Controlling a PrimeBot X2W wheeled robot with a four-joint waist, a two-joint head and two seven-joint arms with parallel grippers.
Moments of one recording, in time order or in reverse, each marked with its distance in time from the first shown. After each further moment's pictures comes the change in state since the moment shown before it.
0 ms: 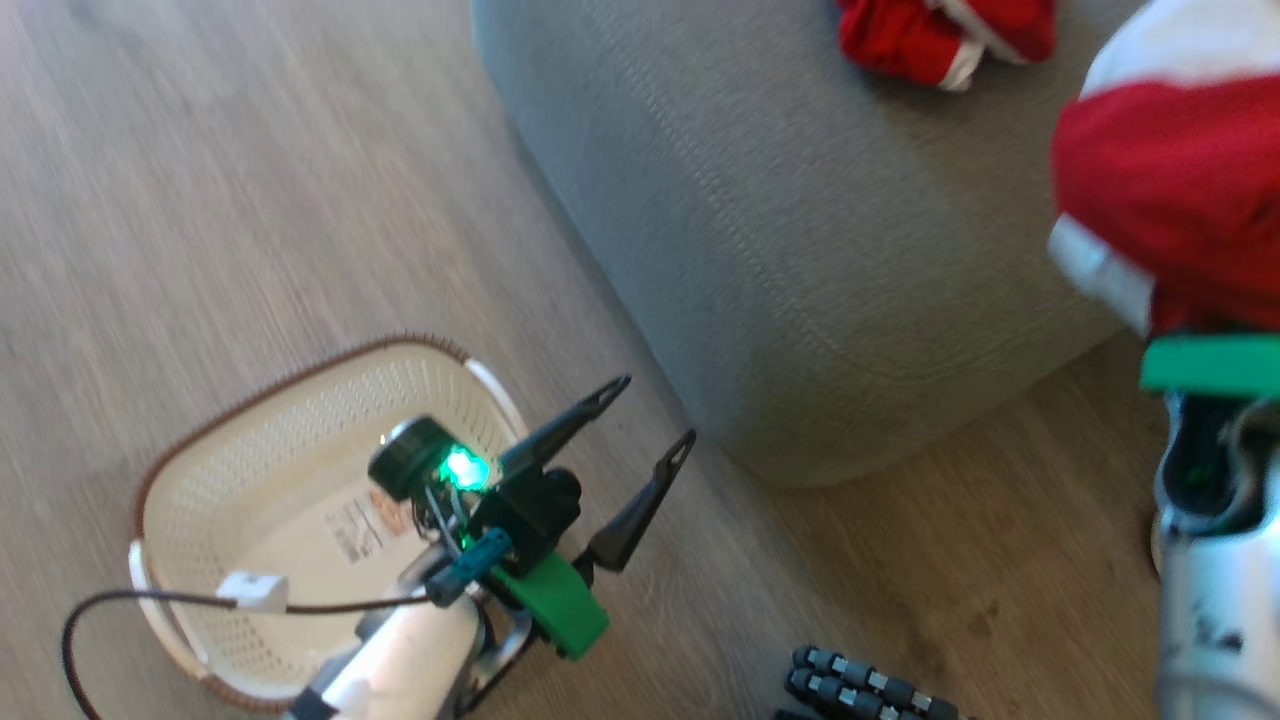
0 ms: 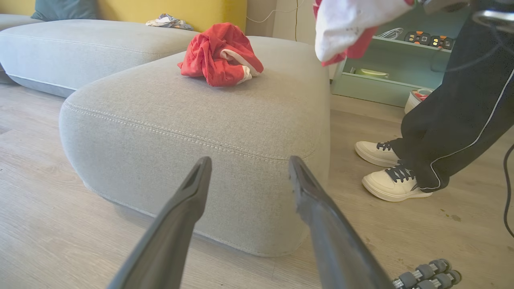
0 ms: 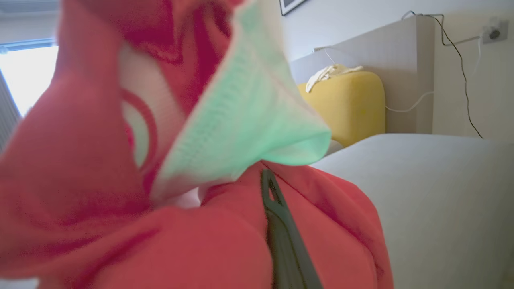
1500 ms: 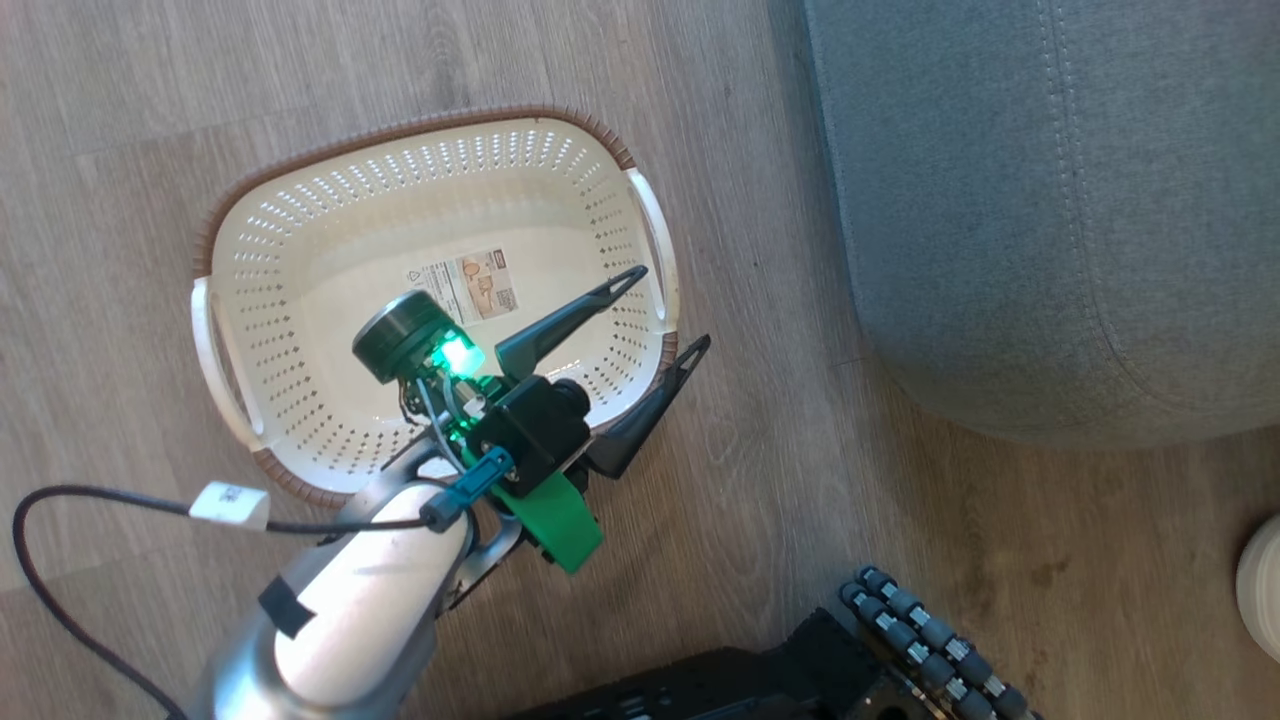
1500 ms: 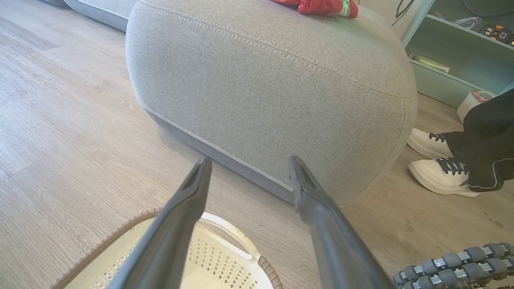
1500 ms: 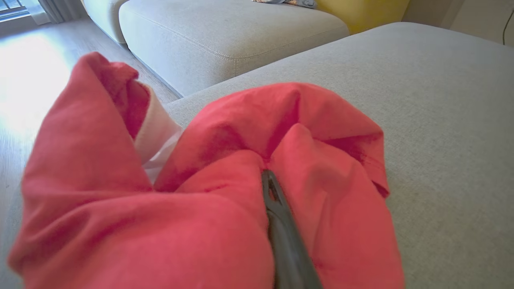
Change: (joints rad) left arm -0.228 0.082 -0.088 -0.035 -0.003 0.000 -0.001; right arm -0.938 -0.376 -0.231 1.167 -0.202 0.000 0.044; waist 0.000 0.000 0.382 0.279
